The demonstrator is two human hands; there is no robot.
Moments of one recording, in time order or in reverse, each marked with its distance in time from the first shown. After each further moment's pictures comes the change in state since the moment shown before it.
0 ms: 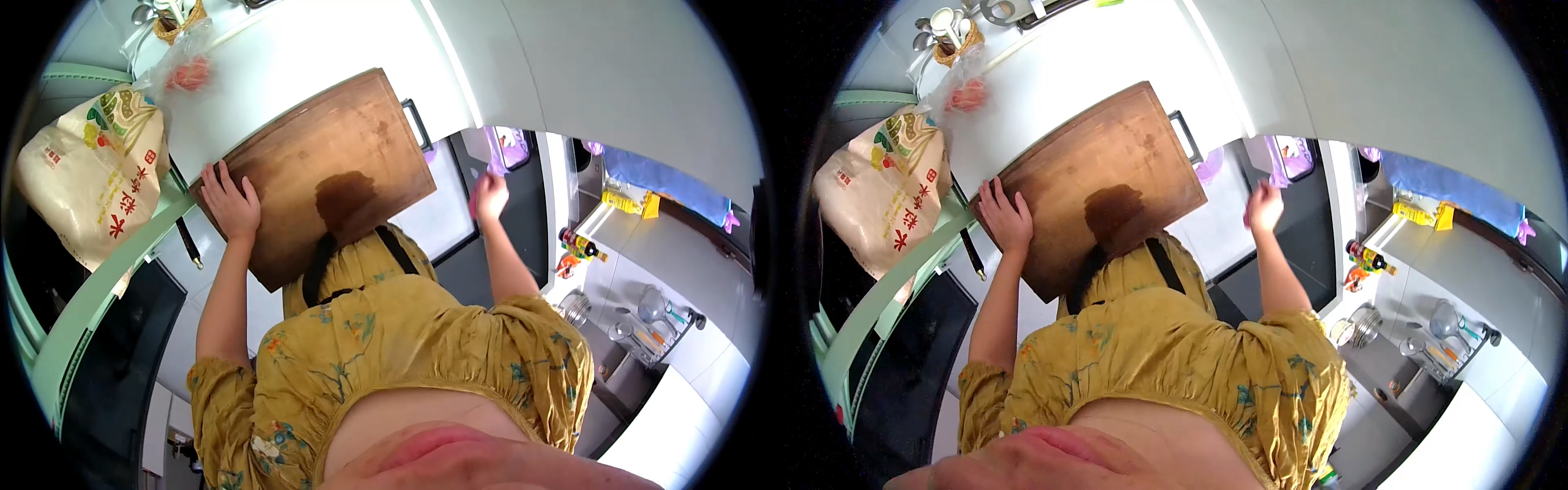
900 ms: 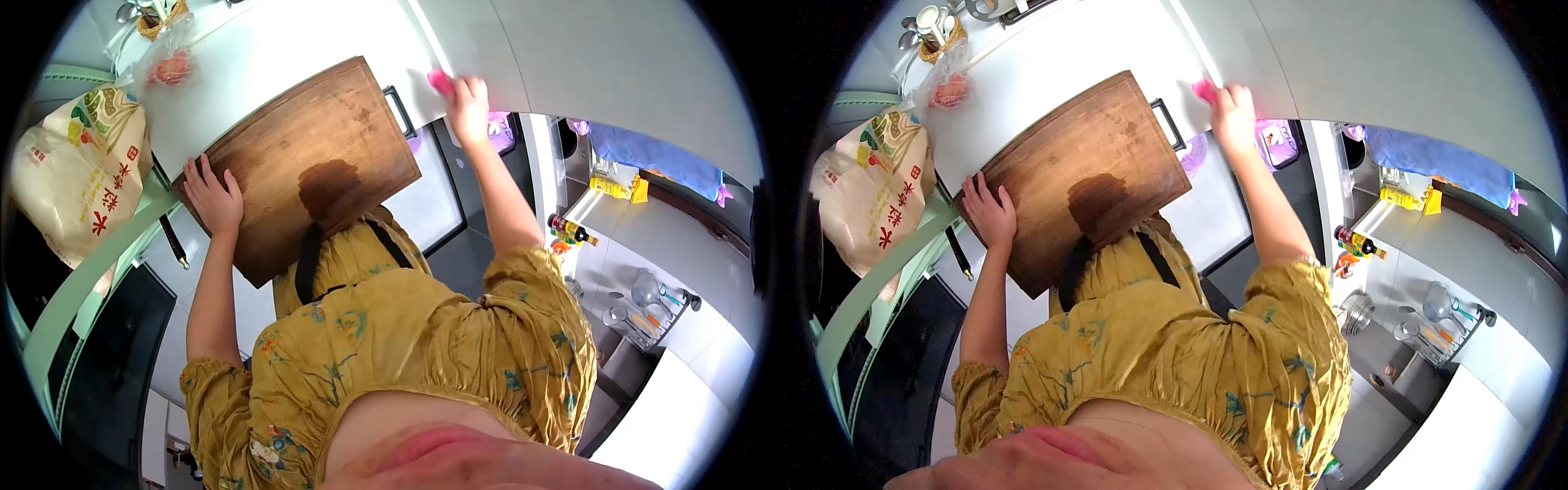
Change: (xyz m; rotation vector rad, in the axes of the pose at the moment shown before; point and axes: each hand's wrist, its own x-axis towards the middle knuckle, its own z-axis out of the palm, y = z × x) left_hand 0.002 -0.001 0.003 0.019 0.019 0.001; right_hand 0.059 -0.170 0.018 -0.254 0.223 -1.217
